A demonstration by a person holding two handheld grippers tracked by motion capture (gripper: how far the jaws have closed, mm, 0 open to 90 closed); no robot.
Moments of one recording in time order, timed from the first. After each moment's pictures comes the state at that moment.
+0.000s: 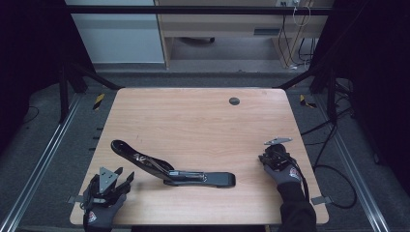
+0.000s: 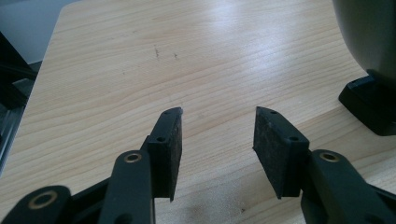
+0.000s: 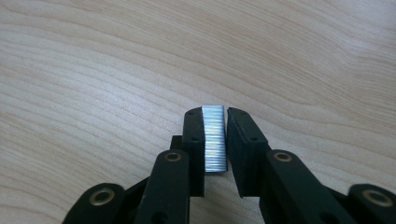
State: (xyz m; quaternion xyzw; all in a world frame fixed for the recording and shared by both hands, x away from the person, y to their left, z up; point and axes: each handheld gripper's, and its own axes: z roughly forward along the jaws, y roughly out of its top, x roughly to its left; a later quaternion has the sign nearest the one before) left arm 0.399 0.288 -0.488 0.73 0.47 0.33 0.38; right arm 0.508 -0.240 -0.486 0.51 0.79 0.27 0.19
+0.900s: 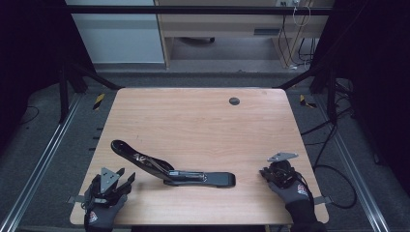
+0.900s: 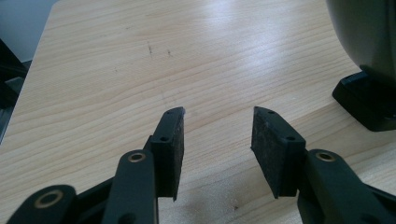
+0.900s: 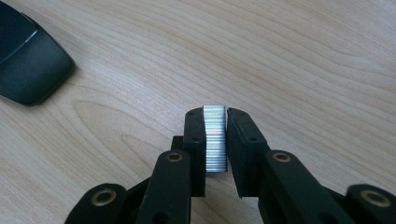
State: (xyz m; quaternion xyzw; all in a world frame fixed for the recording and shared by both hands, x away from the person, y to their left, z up) left arm 0.399 0.286 -0.489 0.73 0.46 0.32 0.38; right arm 0.455 -0.244 -0.484 0.46 0.82 0.29 0.17
